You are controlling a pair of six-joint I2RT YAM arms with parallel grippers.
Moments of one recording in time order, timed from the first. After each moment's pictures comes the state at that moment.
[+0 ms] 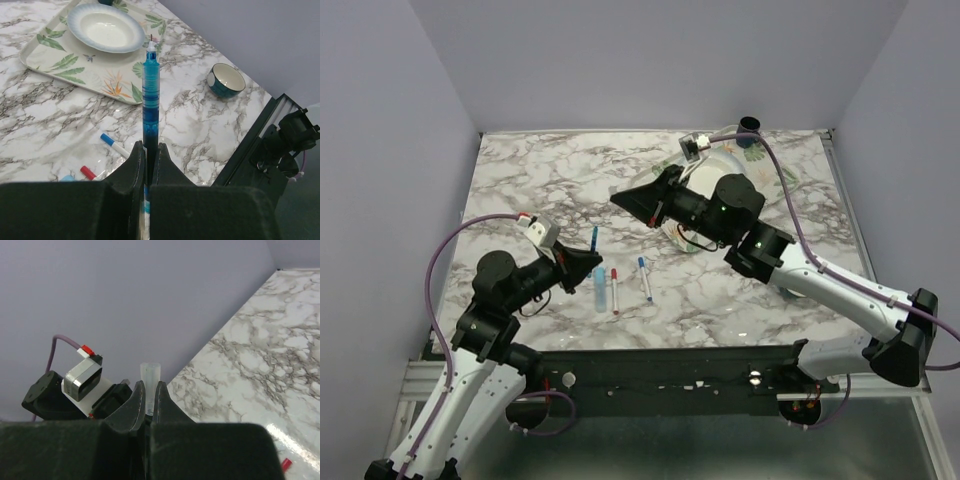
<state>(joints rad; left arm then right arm) -0.39 0.47 0.59 -0.21 0.48 -0.31 0.93 1.31 1.22 0.18 -0.09 0.65</state>
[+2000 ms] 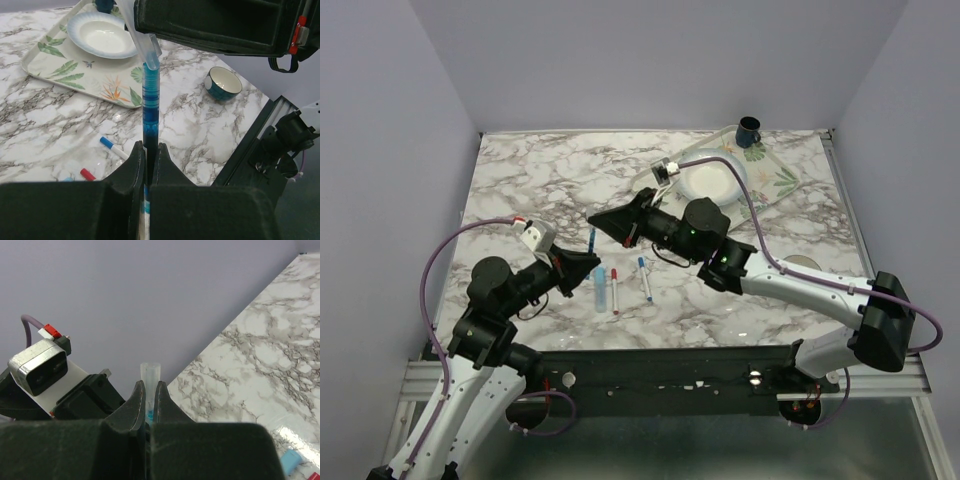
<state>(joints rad) -0.39 0.42 0.59 -0.21 0.48 -0.31 1.03 1.43 1.11 0.45 -0.04 0.66</state>
